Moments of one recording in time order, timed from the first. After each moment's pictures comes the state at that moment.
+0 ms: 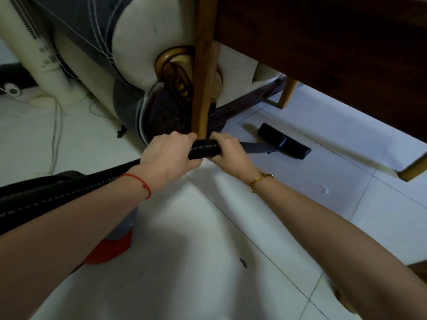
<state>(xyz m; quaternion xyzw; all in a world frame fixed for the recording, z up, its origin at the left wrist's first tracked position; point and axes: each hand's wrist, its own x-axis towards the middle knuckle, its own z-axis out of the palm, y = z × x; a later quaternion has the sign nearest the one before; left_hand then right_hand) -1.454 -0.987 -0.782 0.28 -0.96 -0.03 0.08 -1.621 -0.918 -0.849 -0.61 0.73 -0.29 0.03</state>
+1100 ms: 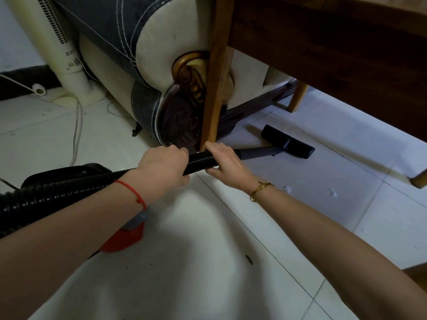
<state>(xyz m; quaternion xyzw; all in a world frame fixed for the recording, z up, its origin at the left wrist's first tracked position) -1.411 -0.958 -0.762 0.34 -0.93 0.06 -0.08 -1.586 -0.907 -0.854 -0.70 0.66 -0.26 0.03</state>
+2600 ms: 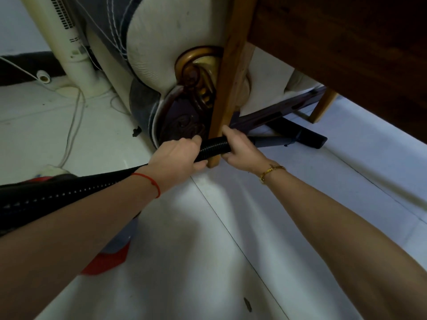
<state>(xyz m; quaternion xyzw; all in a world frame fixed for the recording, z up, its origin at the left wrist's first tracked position) -1.487 -1.041 -0.812 0.35 -0.94 -0.05 0.02 -1.684 -1.003 -0.866 -0.70 0.66 -0.25 0.11</state>
